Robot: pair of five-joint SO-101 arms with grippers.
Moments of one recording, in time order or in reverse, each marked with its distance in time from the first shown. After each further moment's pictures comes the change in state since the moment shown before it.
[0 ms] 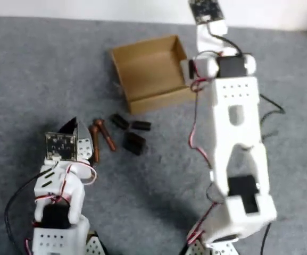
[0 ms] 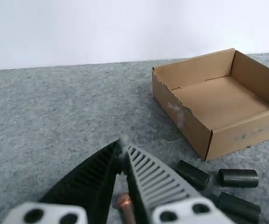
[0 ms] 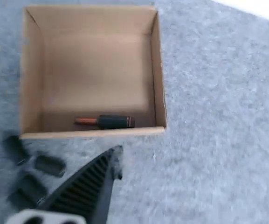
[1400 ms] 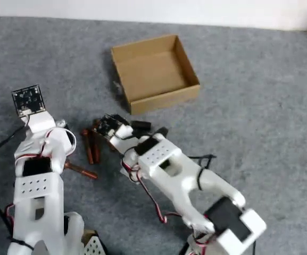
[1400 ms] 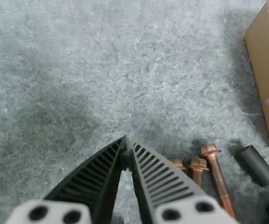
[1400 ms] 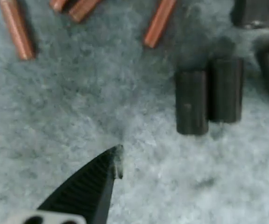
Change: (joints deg) left arm -14.5 54.1 -28.0 -1.8 11.3; right arm -33.3 -2.8 60.1 -32.0 7.5
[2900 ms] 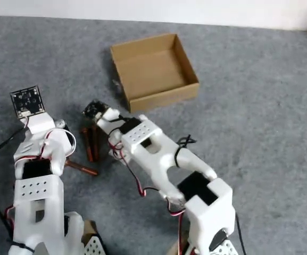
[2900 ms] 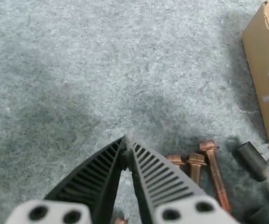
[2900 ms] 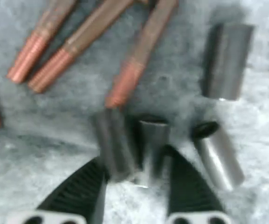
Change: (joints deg) left arm 0.0 -1.0 0.4 0.0 0.0; right arm 1.8 23.6 -23.1 2.5 0.8
